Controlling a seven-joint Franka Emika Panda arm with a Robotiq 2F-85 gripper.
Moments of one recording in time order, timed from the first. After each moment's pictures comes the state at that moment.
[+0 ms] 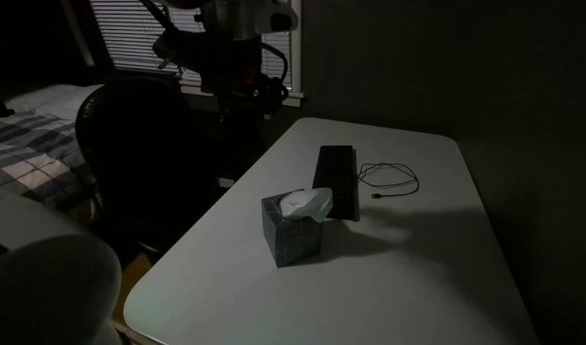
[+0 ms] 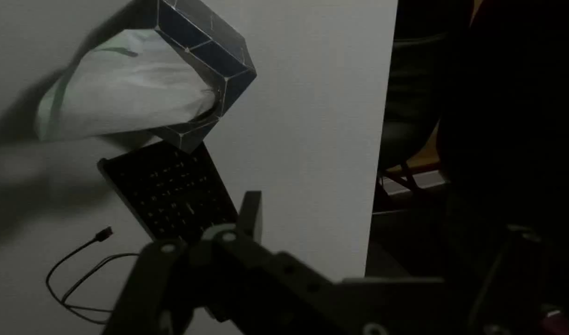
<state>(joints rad) 0.05 -0.76 -0.12 -2.76 0.16 2.29 -0.10</state>
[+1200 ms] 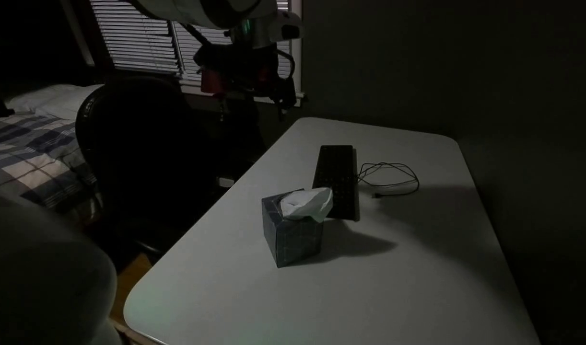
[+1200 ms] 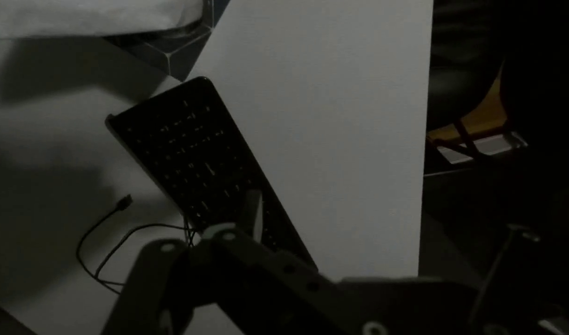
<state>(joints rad) 0.00 -0.39 0.01 -2.56 0.11 2.49 0.09</state>
